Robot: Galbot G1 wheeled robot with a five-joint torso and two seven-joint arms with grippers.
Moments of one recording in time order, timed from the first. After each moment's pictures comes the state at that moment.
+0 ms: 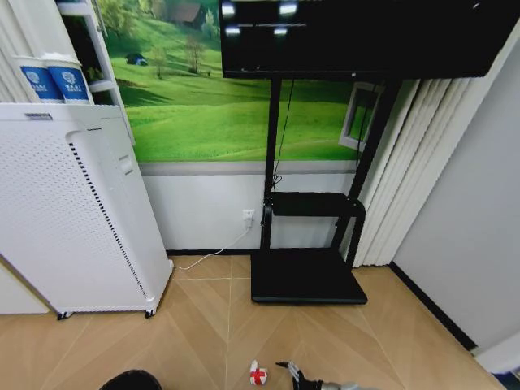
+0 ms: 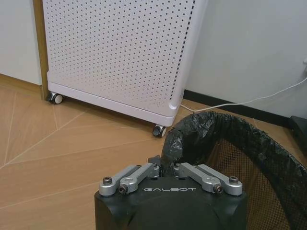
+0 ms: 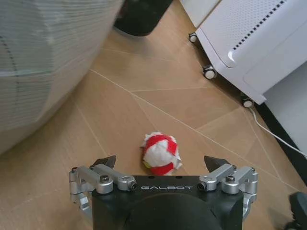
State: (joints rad) left arm 2.21 -1.10 -0.79 -1.67 -0.92 -0.49 0.17; right arm -0.73 1.03 -1.00 0.69 -0.37 0.80 0.35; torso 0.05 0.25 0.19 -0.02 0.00
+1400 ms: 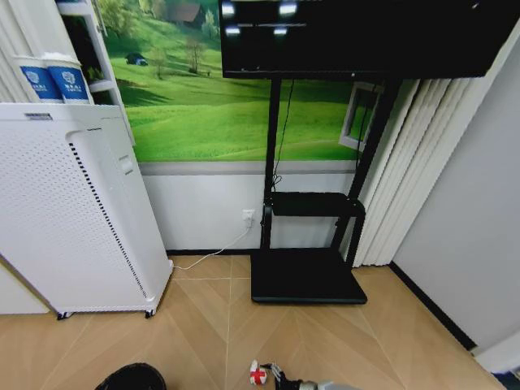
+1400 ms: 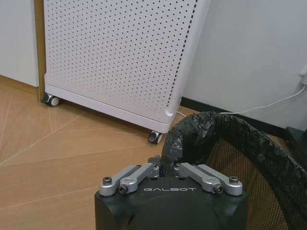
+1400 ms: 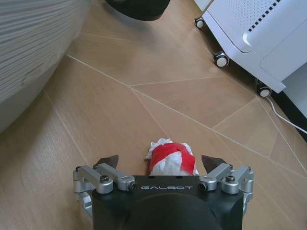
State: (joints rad) left arm 2.20 -1.11 -0.78 -1.67 -0.96 -0.51 0.19; right arm -0.71 1.27 -1.00 0.41 -0.29 0.80 0.27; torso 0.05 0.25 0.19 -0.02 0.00
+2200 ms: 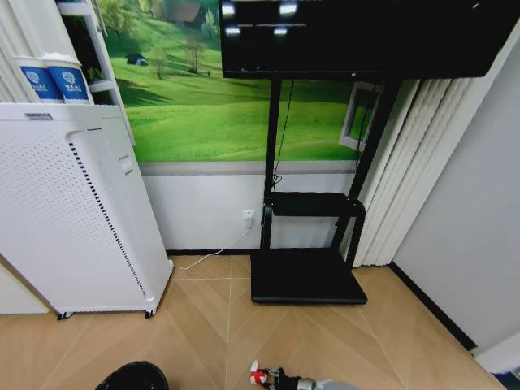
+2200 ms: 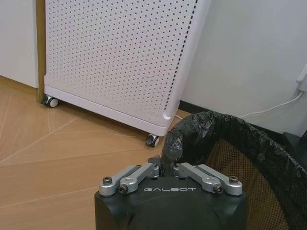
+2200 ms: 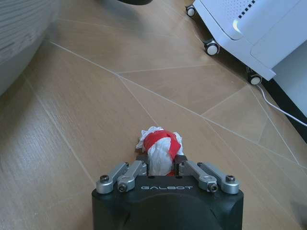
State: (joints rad) left arm 2.21 -1.13 -0.79 -1.70 -0.95 -0.51 0.20; right arm -0.70 1.27 -0.98 0.39 -0.25 0.80 0.26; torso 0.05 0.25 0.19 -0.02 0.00
